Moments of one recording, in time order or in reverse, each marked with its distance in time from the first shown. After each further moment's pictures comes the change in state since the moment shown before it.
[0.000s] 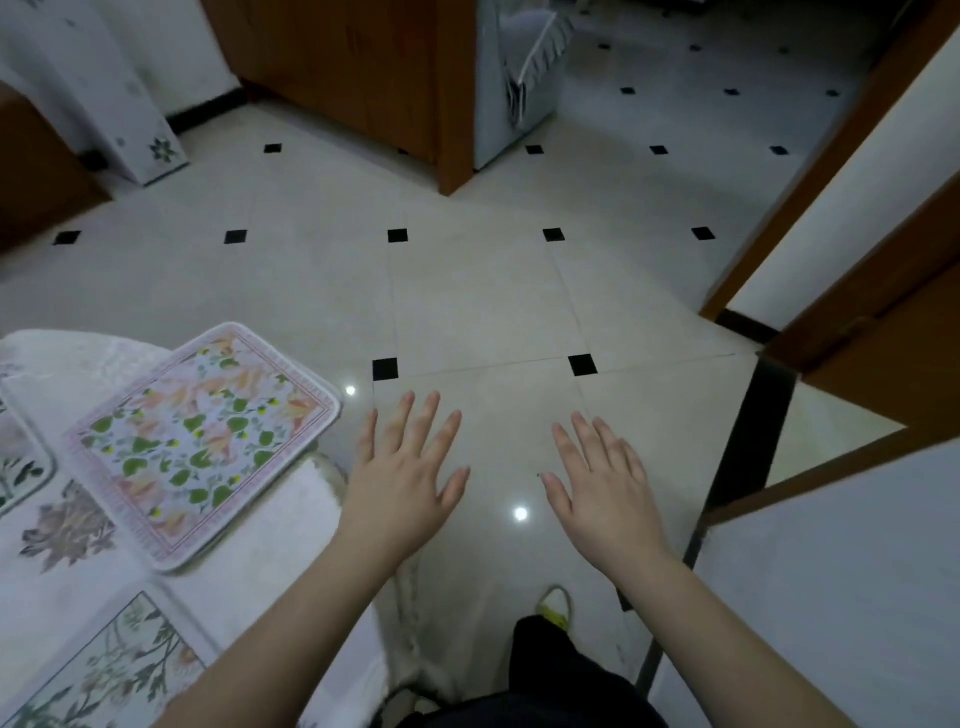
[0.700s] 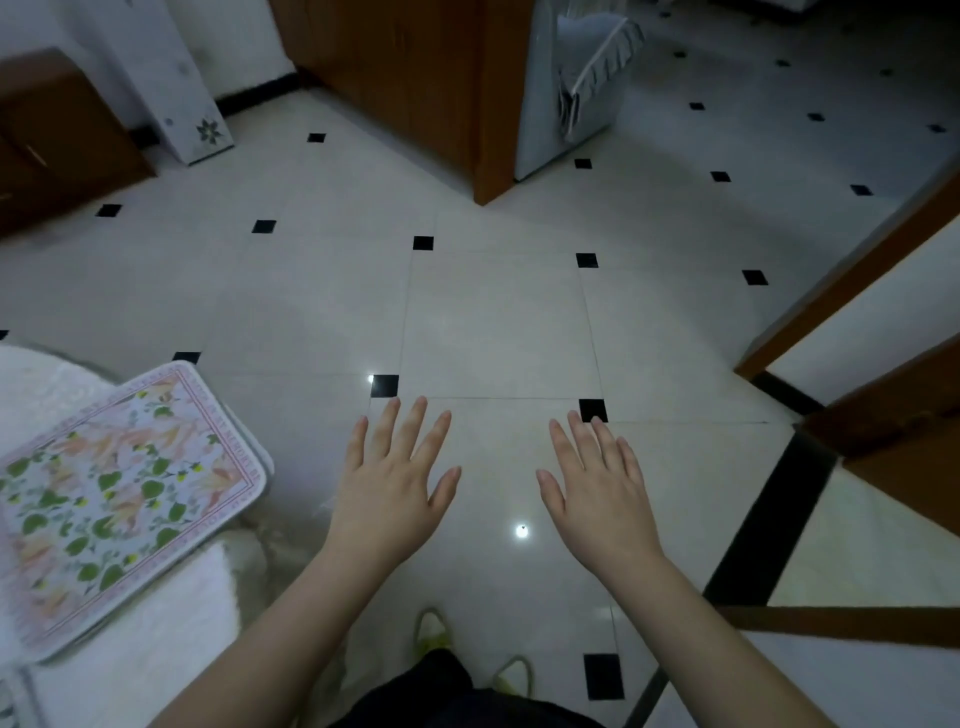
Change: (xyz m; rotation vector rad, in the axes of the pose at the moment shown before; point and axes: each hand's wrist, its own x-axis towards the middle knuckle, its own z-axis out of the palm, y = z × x) left_hand 0.166 0.048 0.010 -0.004 -0.068 -0.217; right_hand 0.177 0.104 -0.031 -0.010 0.061 -0.106
